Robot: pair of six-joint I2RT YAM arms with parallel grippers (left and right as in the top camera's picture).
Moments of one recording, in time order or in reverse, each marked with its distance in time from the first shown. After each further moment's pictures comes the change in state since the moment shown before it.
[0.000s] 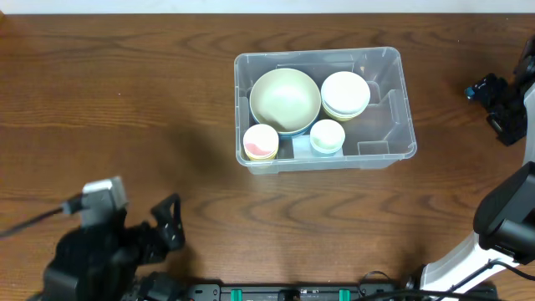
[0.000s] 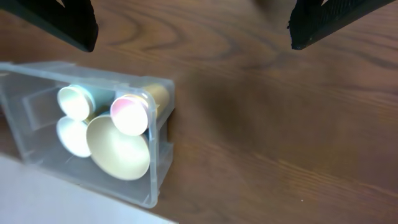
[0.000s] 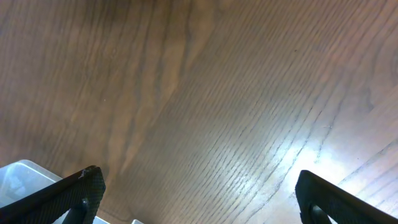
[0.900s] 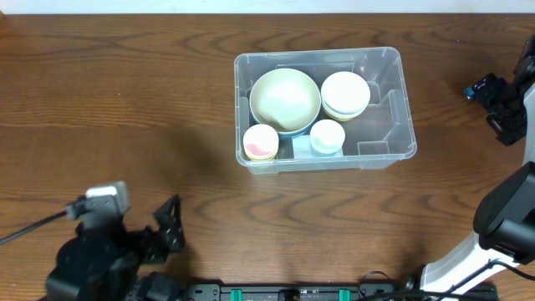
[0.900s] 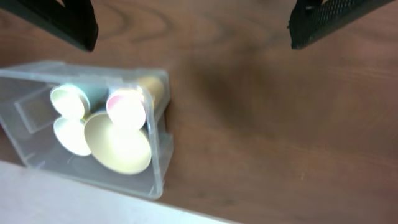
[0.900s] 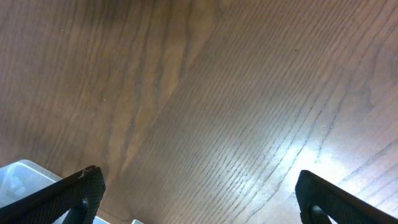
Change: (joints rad) left arm 0.009 -0.045 -0.100 0.119 -0.011 0.144; right arm 0.000 0.000 0.000 0.000 0.000 0.000
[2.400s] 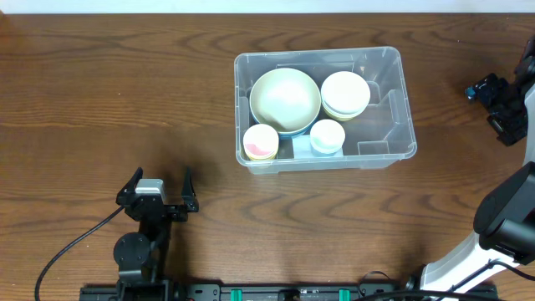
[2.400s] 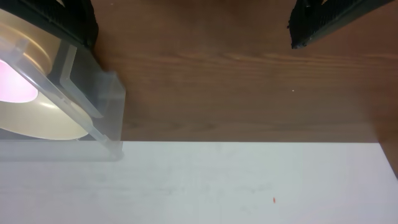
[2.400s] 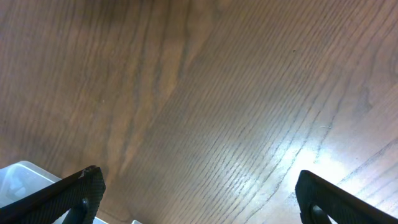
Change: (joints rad) left arm 0.404 -0.480 -1.071 1.069 0.265 0.394; right arm -0.005 0.000 0.000 0.000 -0.001 0.000
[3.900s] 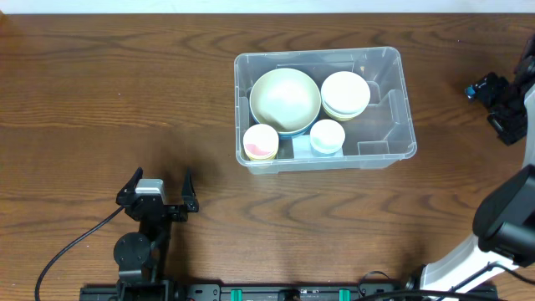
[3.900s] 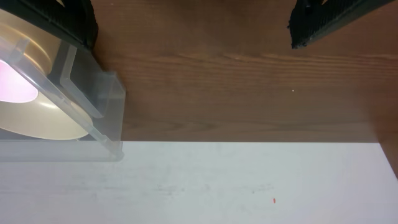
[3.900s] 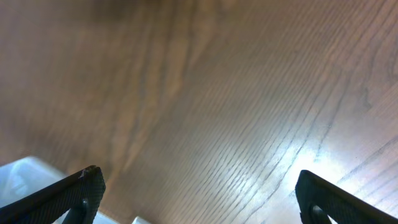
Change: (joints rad) left arm 0.000 0.000 0.000 0.000 0.000 0.000; right arm 0.021 -0.036 -0.005 0.000 0.001 0.000
